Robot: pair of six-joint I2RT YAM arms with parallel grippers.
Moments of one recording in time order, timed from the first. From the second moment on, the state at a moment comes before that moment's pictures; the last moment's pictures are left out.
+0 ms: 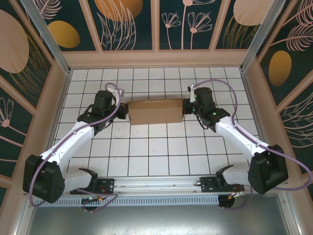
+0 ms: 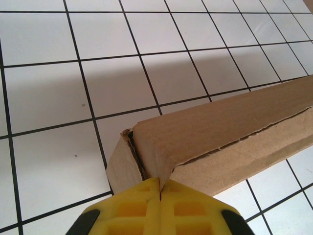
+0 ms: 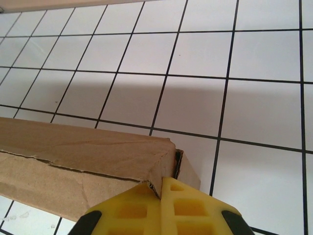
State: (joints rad) left arm -0.38 1.23 0.85 -0.27 0.17 -0.28; right arm 0.48 1.27 0.87 -0.21 -0.02 0.30
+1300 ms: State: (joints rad) left arm -0.40 1.25 0.83 -0.22 0.14 -0.29; right arm 0.32 1.20 0.85 -0.24 -0.36 0.52
